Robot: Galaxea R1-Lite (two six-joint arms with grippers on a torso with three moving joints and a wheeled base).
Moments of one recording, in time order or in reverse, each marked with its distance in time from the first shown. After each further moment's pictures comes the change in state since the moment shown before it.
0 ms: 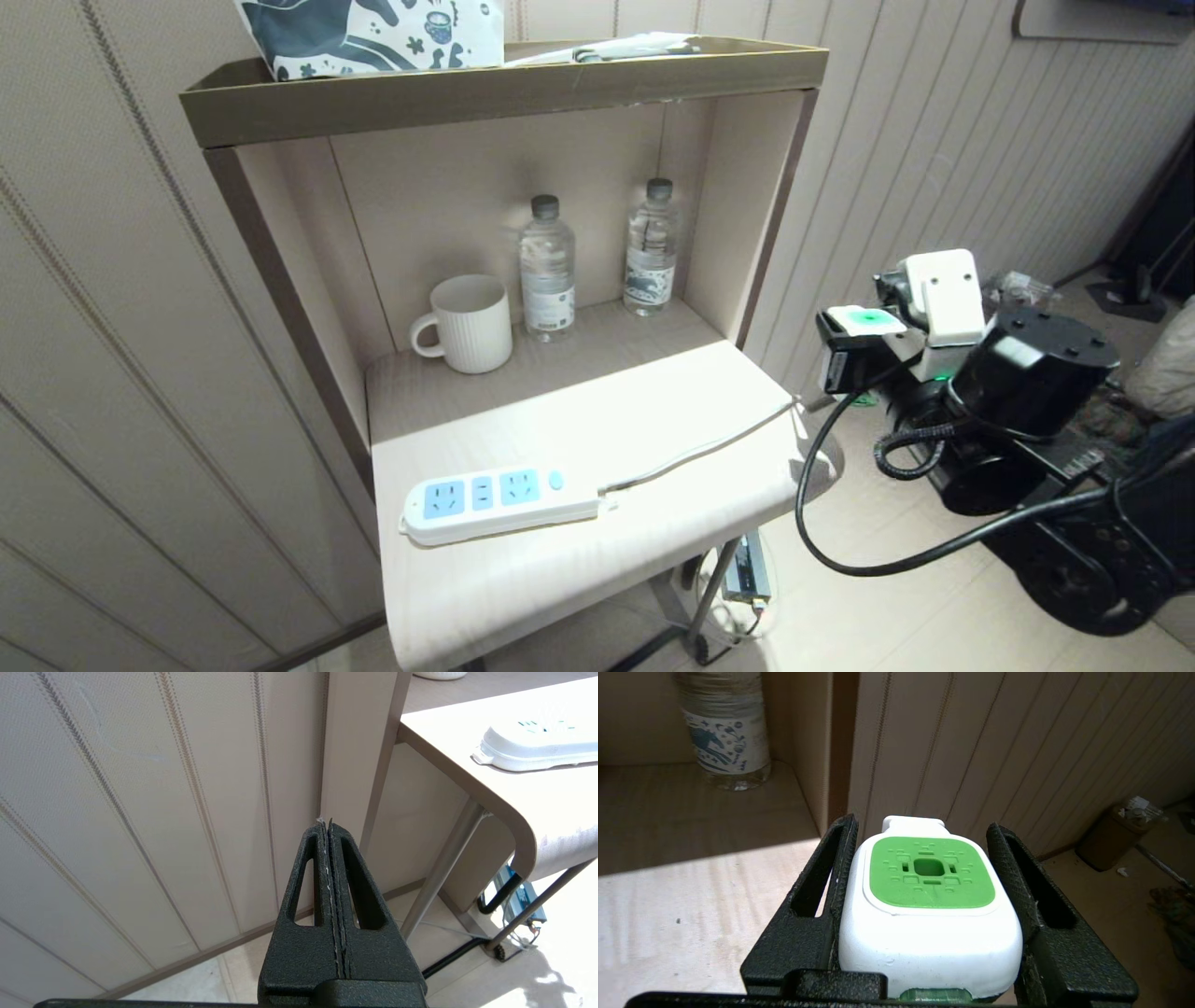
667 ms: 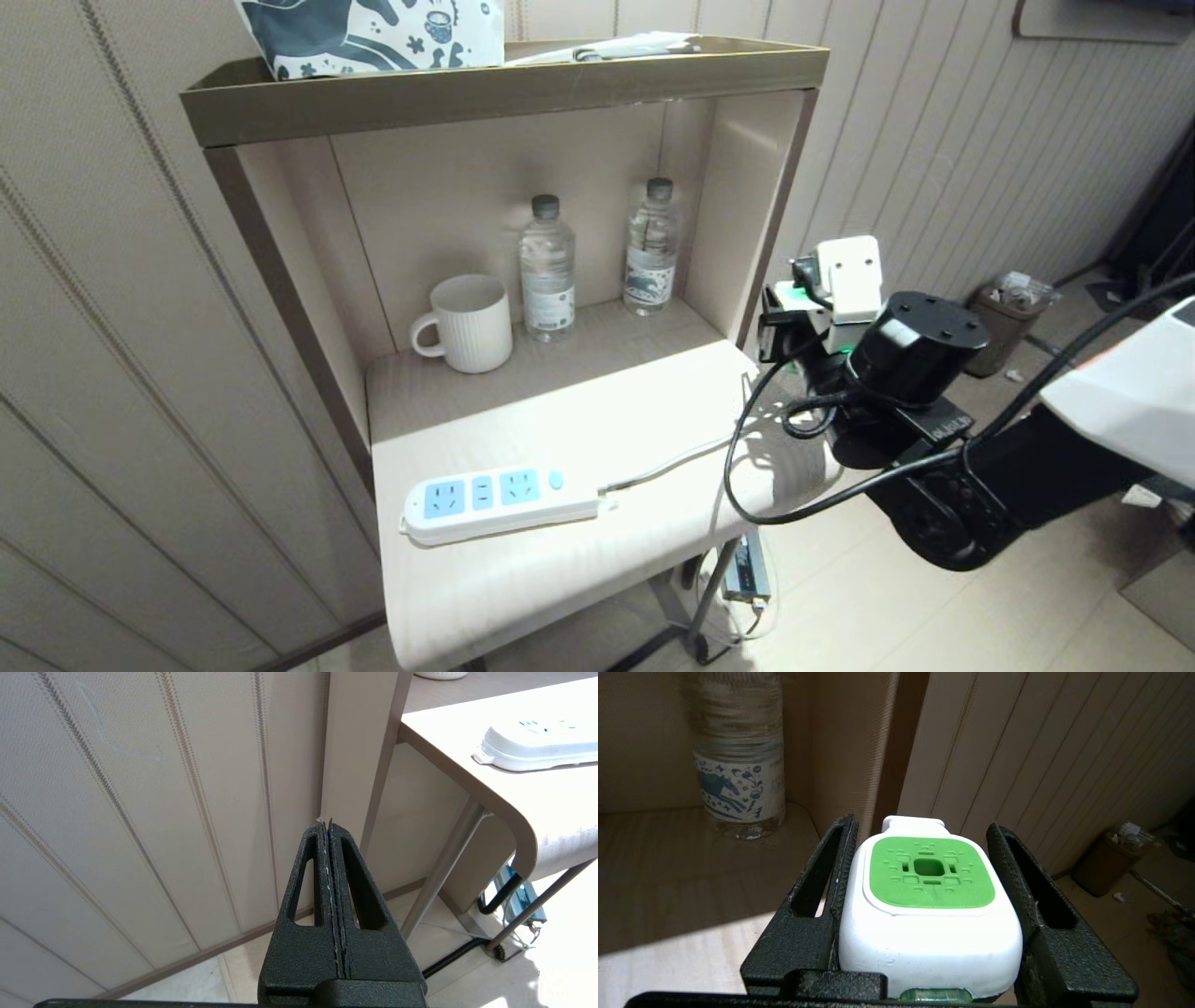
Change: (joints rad) left arm 0.000 0.000 0.000 0.000 0.000 0.000; right arm 0.060 0.210 -0.238 -0.082 -0.069 -0.073
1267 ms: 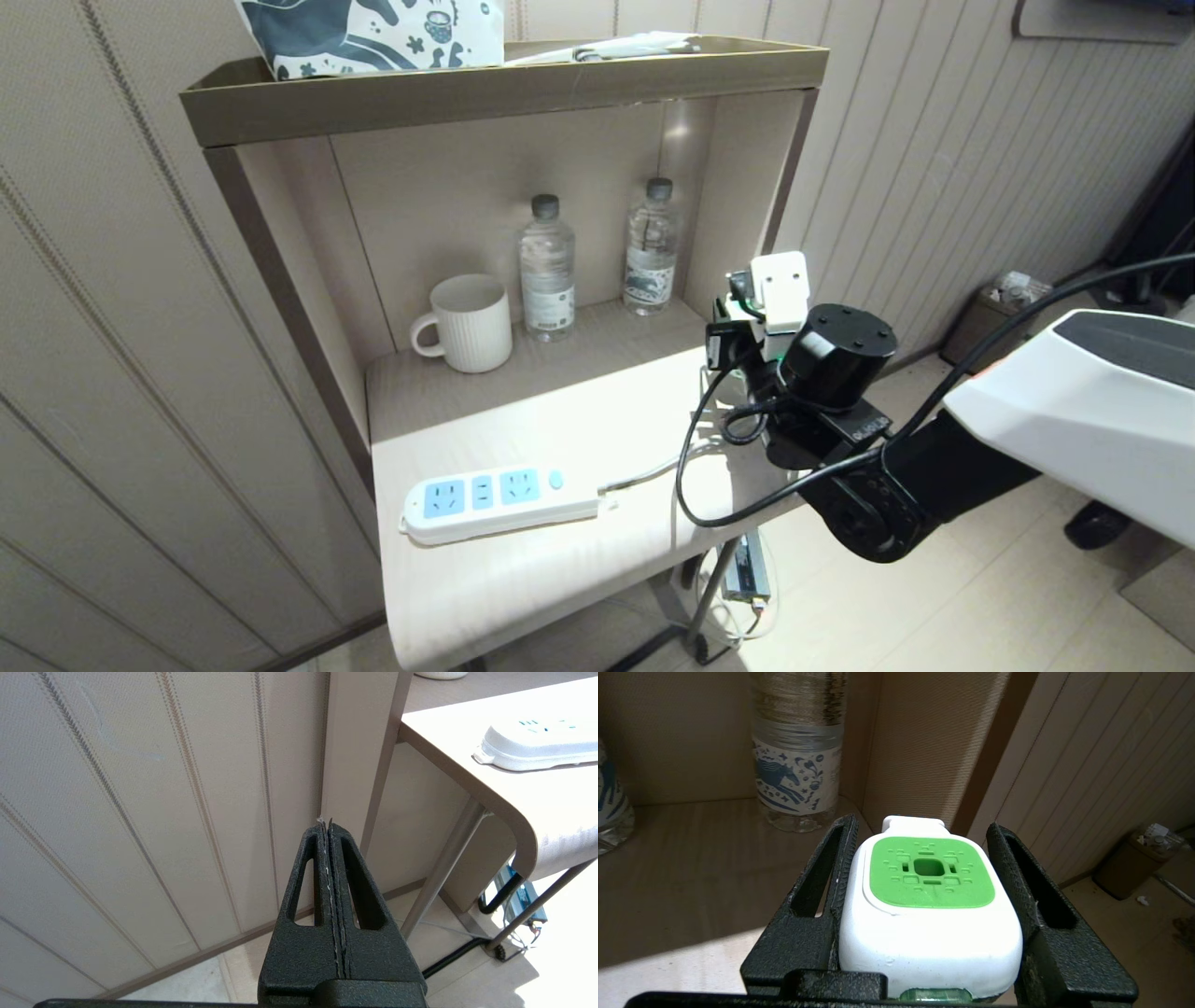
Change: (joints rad) left arm 0.001 0.000 0.001 0.000 0.000 0.000; right arm 0.079 0.111 -0.122 0.018 -0.045 -0.003
